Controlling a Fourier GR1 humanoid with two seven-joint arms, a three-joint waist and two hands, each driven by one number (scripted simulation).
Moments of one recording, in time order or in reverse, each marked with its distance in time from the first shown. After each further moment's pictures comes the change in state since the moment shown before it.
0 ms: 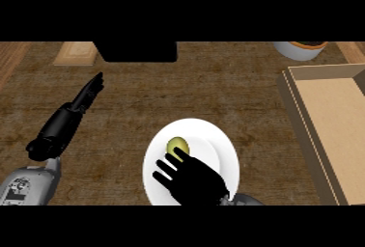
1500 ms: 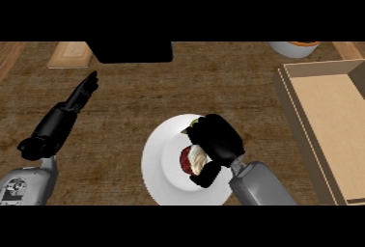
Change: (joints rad) left arm 0.003 -0.043 0.082 -0.005 -0.045 -0.062 -0.002; right arm 0.024 0.121 -0.378 0.247 0.145 -0.394 -0.087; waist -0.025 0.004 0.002
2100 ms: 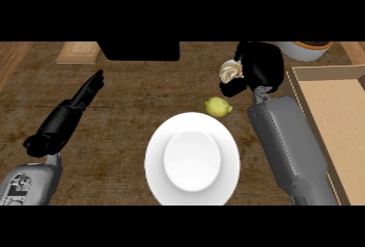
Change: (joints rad) left arm -0.025 -0.008 -0.012 0.017 0.000 -0.019 -0.004; right arm -0.401 -0.006 -0.453 0.235 0.076 -0.127 0.469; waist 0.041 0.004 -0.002
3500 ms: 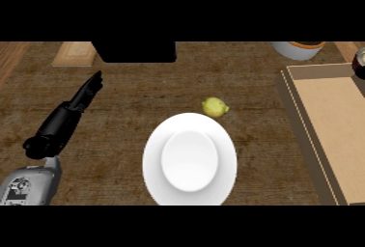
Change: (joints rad) left arm 0.017 -0.018 0.013 -0.028 -0.016 -0.002 0.027; right arm -0.010 -0.397 -0.458 0.062 -0.143 0.072 0.200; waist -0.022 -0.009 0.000
